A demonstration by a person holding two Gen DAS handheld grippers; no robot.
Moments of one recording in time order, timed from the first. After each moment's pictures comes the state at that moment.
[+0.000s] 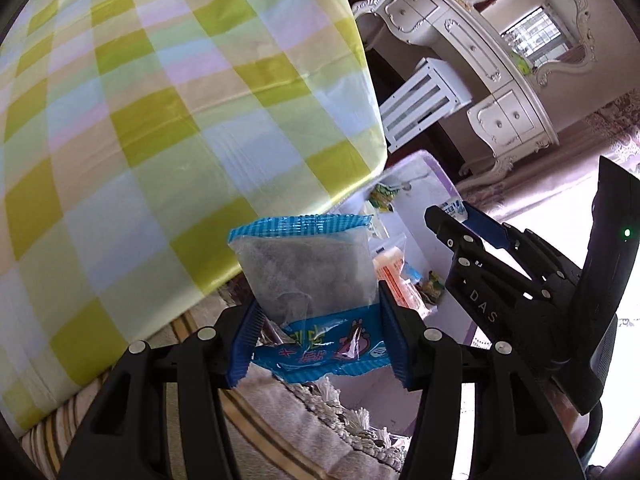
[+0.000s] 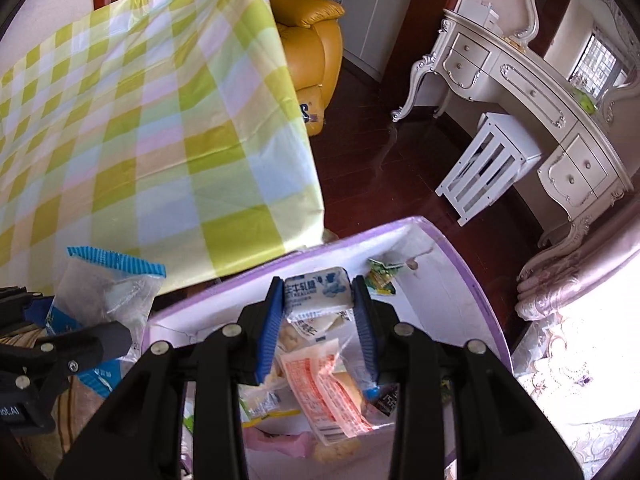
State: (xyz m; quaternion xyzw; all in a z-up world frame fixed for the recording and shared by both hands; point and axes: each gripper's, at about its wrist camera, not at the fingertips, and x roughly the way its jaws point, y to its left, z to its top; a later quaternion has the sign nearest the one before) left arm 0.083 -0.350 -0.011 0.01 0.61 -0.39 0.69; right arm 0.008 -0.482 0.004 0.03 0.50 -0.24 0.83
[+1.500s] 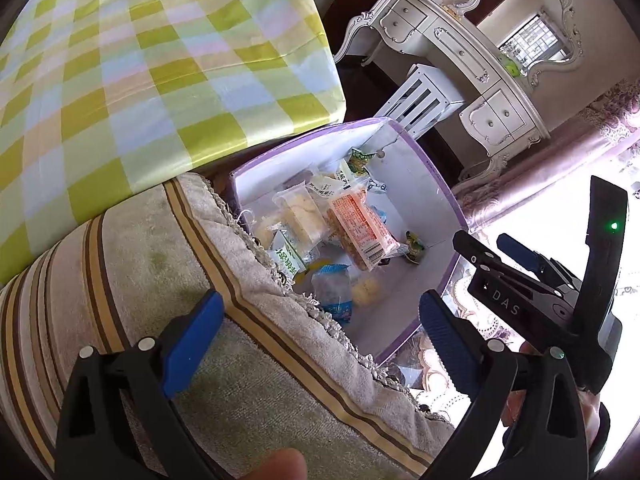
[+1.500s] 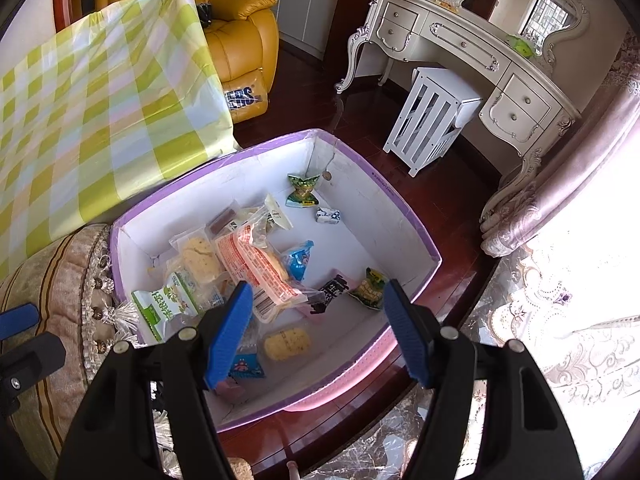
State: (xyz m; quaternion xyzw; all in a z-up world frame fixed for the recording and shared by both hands) left arm -0.027 -0.302 0.019 0.00 0.57 -0.38 0.73; right arm -0.125 -0.471 0.034 0.07 0.49 -0.31 0.81
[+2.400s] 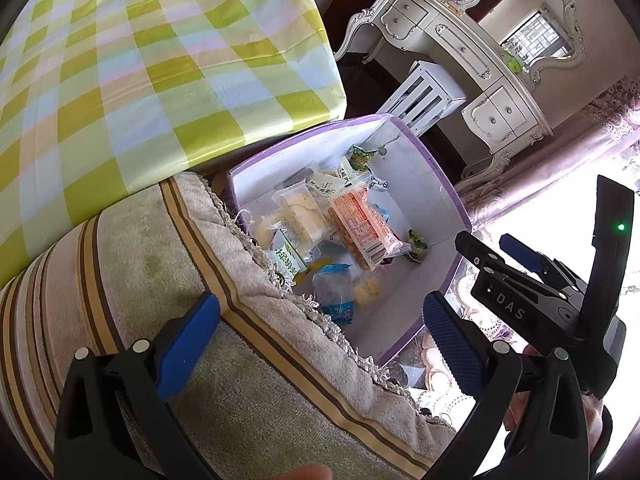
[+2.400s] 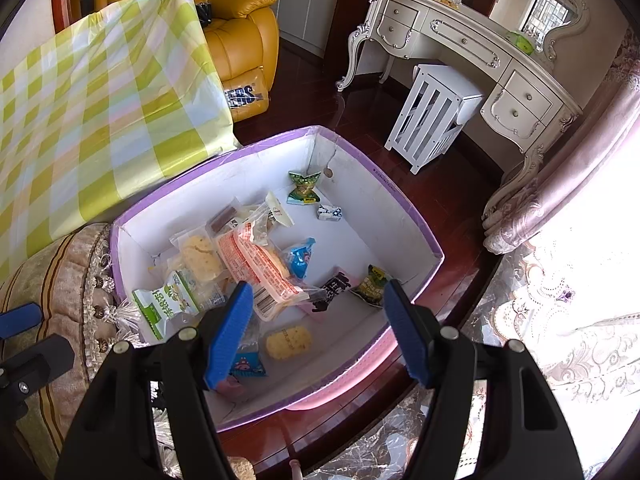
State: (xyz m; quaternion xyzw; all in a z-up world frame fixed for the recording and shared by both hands) left arm -0.023 -0.306 0.016 0.00 0.57 -0.37 0.73; right arm -0.125 -0.472 0.031 0.07 0.49 -0.31 0.81
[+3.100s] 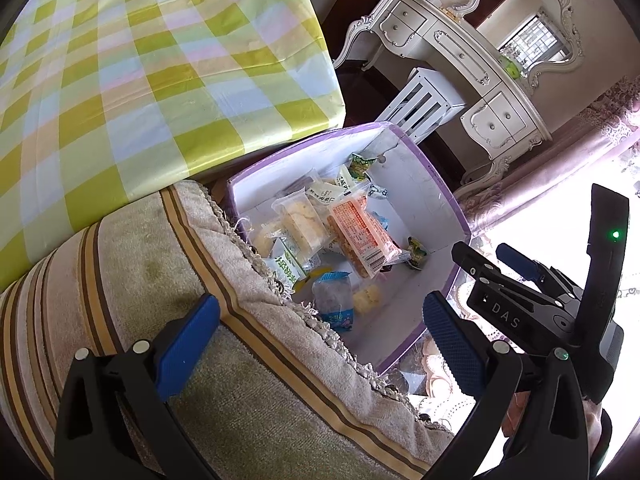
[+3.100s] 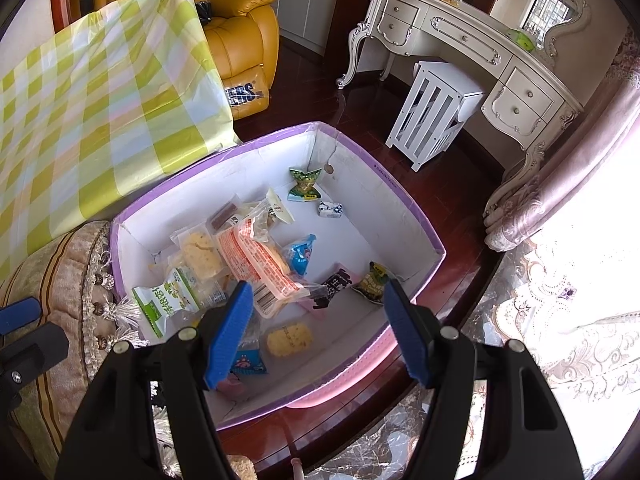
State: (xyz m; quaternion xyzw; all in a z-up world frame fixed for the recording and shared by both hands) left arm -0.027 -0.309 0.018 0.00 0.56 -0.37 0.74; right arm -0.125 -0.474 0.029 0.08 0.50 -0.31 0.81
